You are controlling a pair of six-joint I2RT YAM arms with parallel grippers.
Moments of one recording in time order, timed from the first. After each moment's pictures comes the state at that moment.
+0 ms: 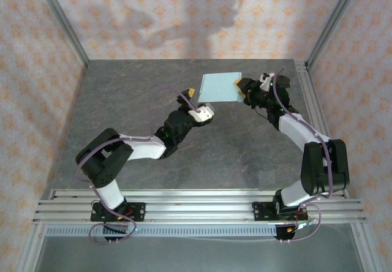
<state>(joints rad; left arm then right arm) -0.71 1.73 0.77 0.94 -0.31 0.77 0.11 1.50 0.92 0.26 -0.66 1.19</state>
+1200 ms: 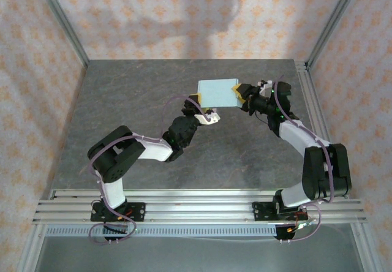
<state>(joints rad) -0.76 1.81 0.79 1.11 -0.45 1.08 0.11 1.45 0.82 0.36 -0.79 1.38</state>
